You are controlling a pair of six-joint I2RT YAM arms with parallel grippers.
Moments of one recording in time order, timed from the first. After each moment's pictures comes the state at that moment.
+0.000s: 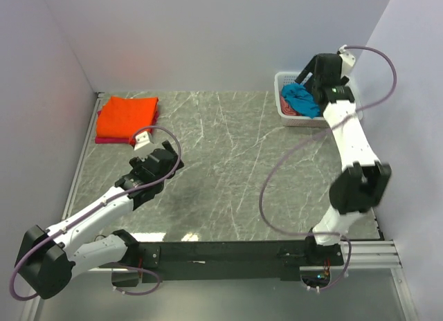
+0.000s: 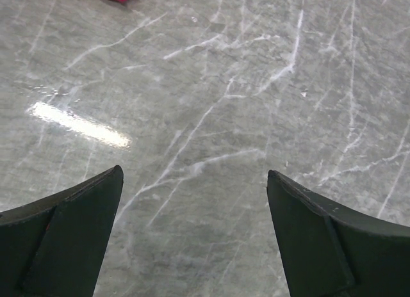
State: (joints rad) left arm -0.63 1.02 0.67 -0.30 -0.65 -0.88; right arm 0.07 1.65 1.68 -0.50 0.36 0.58
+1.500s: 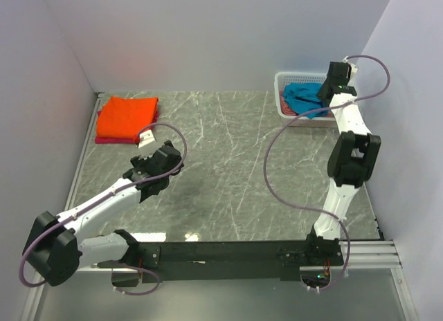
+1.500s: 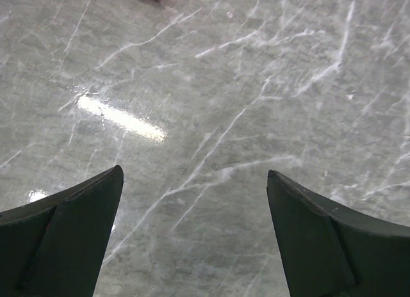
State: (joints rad) left arm -0.63 1.15 0.73 -0.39 -0.72 -0.89; right arm -0.14 2.12 1.93 -0.47 0.23 0.38
